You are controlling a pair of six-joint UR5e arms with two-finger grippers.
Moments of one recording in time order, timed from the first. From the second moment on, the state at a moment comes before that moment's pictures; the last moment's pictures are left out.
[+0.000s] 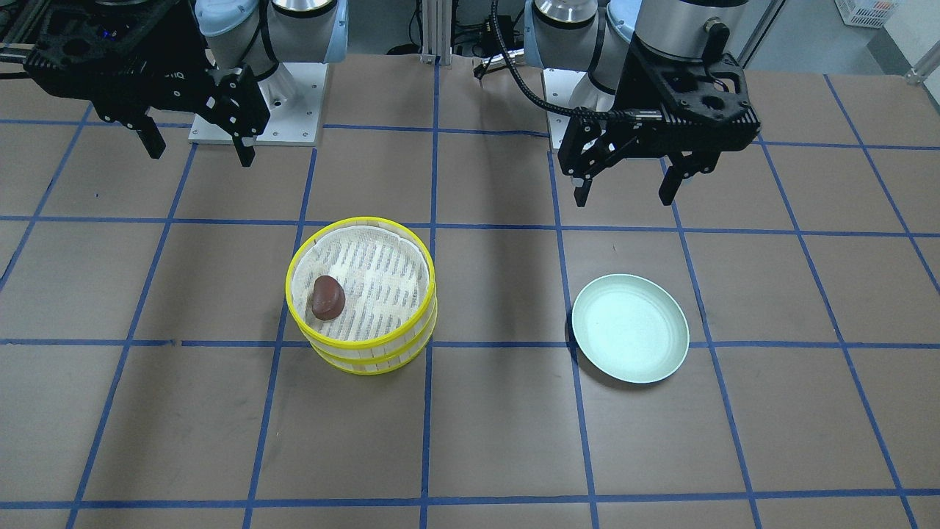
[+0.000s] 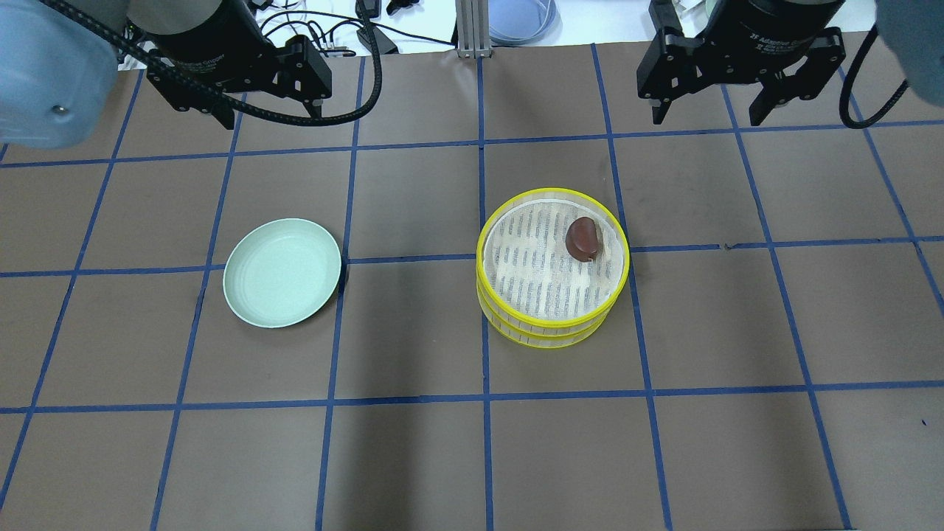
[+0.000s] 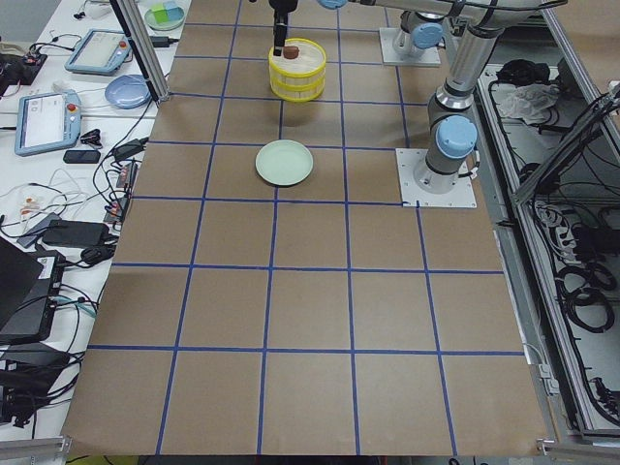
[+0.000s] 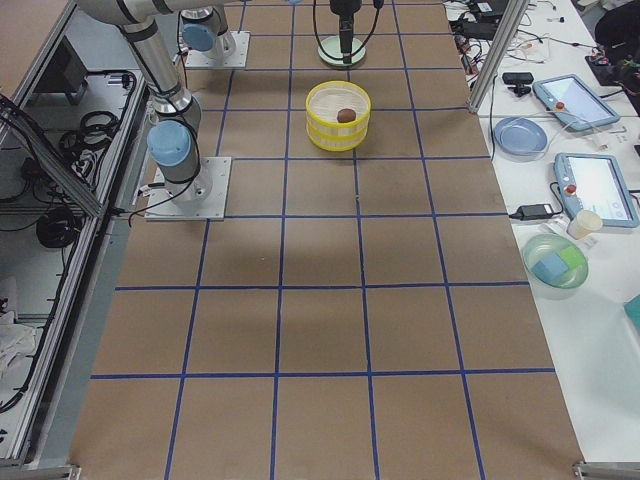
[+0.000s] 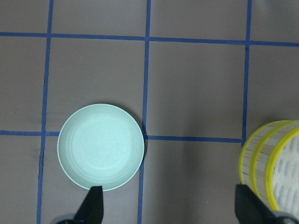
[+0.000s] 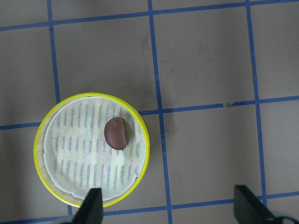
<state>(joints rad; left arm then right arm) -1.66 -1.59 -1.48 -1.46 1.61 -0.13 1.60 -1.60 1.47 -1.57 -1.59 0.12</state>
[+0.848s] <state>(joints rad) -1.67 -1.58 -1.49 -1.57 1.62 -0.13 1.60 -1.60 1.47 -1.57 -1.59 0.12</state>
